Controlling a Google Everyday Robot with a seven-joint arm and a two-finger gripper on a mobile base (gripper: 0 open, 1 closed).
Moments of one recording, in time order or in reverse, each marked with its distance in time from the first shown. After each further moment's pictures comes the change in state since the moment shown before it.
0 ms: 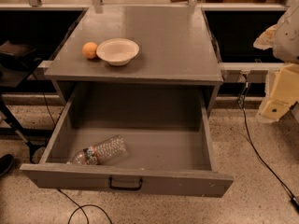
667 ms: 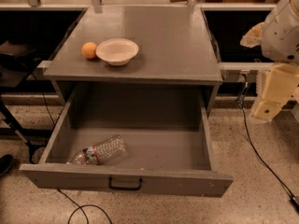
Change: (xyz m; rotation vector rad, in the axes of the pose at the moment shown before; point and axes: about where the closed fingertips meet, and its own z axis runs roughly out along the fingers) arm -0.022 0.009 -0.003 -0.004 -0.018 -0.085
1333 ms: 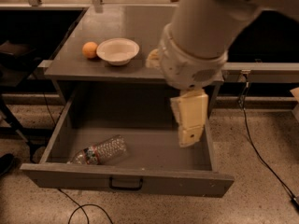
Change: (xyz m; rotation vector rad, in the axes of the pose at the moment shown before) arm -0.141 0.061 0.045 -0.091 -0.059 -0.471
